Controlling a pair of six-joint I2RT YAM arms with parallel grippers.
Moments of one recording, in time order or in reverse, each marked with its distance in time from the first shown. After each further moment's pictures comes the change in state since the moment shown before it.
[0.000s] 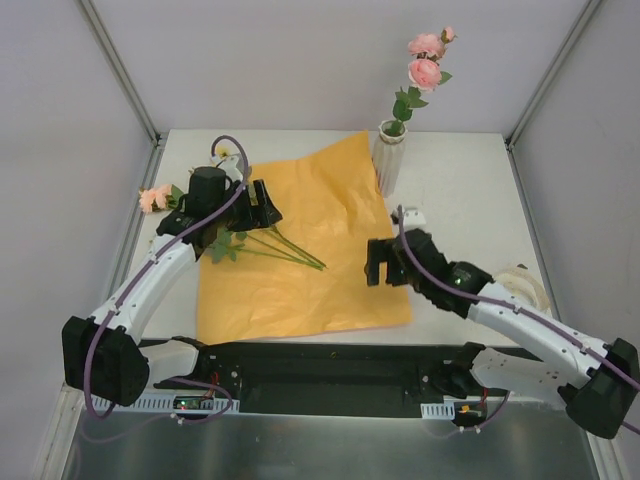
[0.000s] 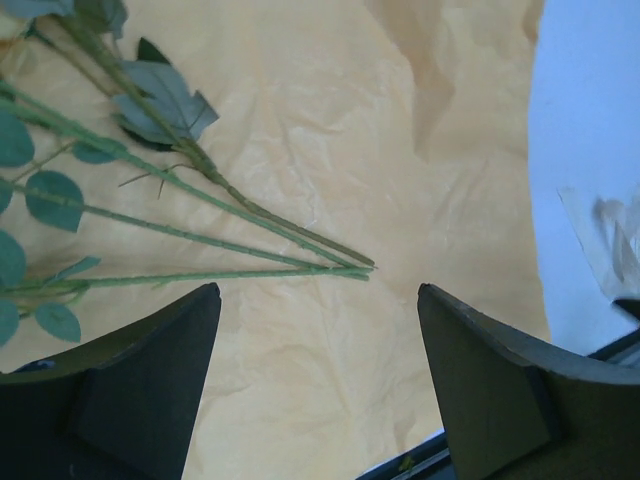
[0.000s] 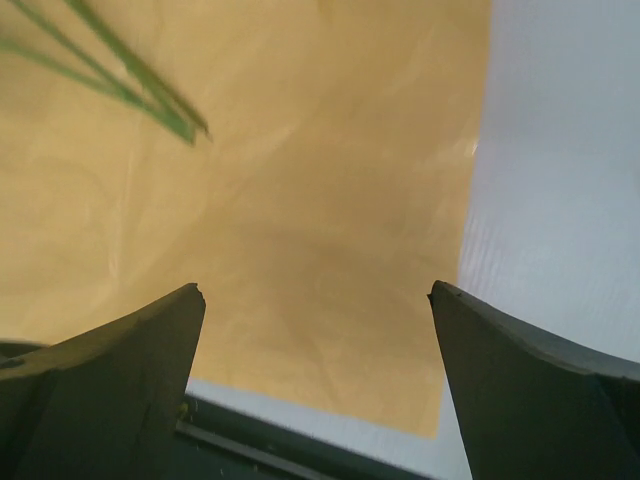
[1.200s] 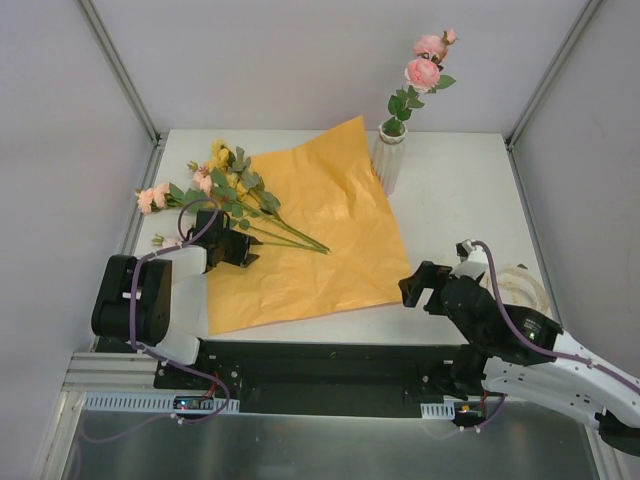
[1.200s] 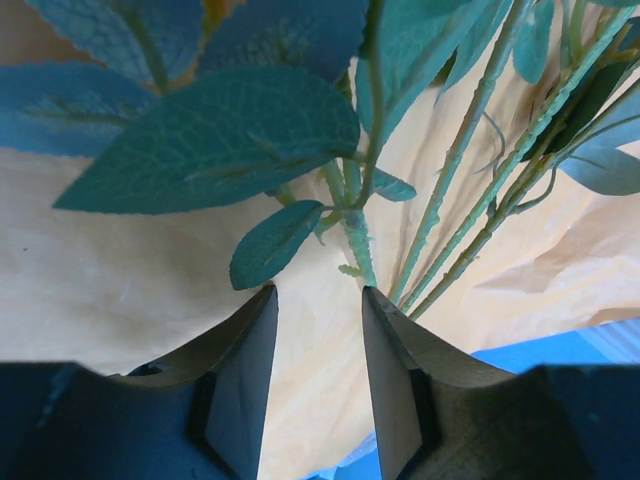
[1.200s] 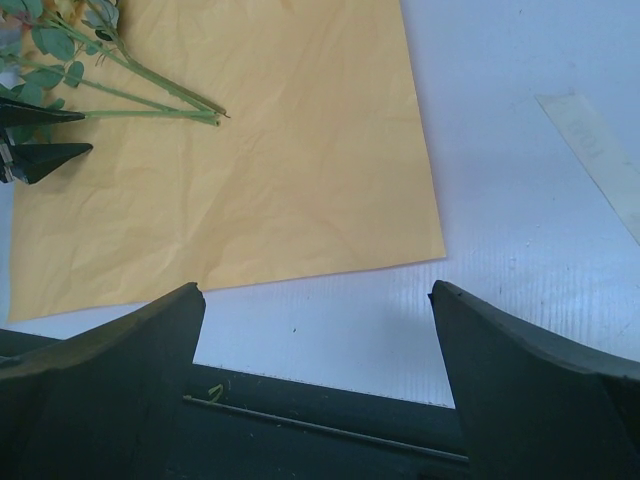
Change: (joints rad) left arm 0.187 0.314 -0.395 0.401 -0.071 -0.983; right arm 0.312 -0.532 -0.161 -0.346 0.364 0.401
